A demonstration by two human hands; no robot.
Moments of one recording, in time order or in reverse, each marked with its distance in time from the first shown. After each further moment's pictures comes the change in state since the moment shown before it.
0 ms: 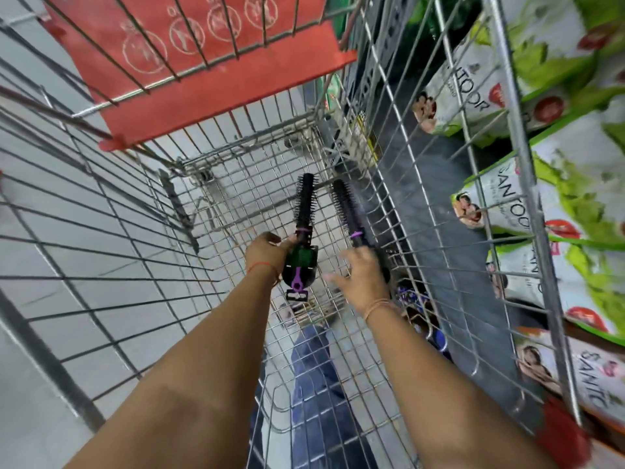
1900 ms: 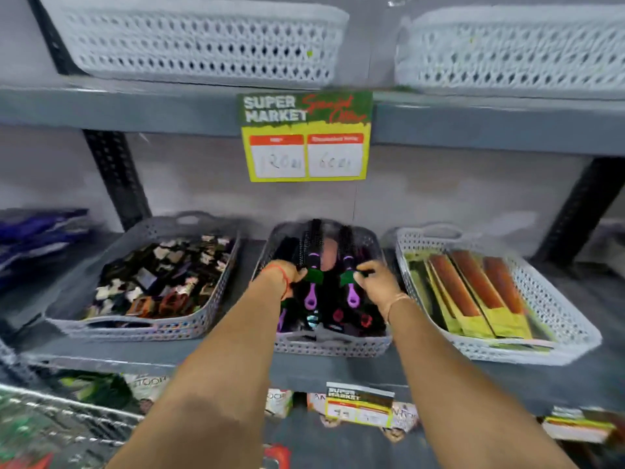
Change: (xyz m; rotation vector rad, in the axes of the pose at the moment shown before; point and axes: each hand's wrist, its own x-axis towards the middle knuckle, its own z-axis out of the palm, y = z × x) left_hand -0.482 0.259 0.144 0.515 -0.843 0.938; right_hand -0.352 0.144 -0.352 0.830 1.193 0.482
